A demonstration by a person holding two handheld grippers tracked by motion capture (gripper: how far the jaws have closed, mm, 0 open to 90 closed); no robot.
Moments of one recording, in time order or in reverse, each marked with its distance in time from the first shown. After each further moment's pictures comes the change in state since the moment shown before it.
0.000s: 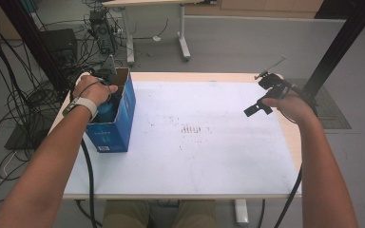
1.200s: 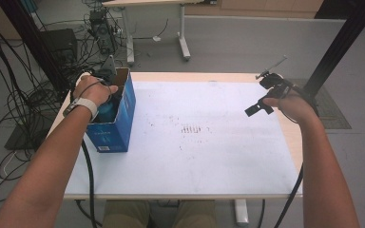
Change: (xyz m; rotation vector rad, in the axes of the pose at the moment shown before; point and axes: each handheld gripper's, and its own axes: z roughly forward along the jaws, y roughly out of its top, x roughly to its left) left arm -0.001 -0.001 0.000 -0.002 0.003 -0.003; right arm -0.001 -0.002 -0.002 -0.004 -0.002 0.003
